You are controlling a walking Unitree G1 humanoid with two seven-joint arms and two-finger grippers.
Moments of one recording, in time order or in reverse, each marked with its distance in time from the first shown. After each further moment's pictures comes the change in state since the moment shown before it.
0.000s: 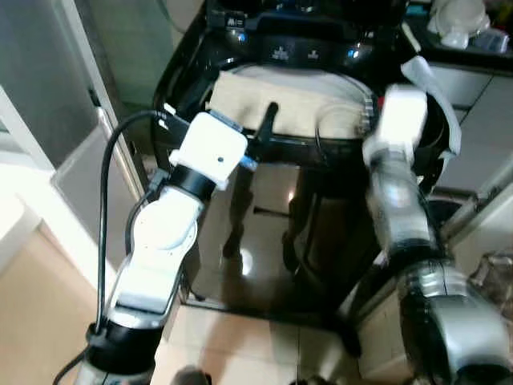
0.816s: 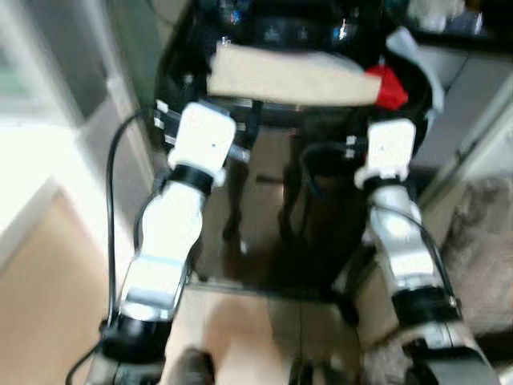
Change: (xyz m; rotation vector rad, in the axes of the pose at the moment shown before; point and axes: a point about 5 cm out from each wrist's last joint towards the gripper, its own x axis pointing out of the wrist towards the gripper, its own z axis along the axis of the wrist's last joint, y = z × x) left arm 0.006 -0.001 -0.014 -0.091 0.080 0.090; right arm -0.026 0.014 0.015 -0.069 -0.069 0.168
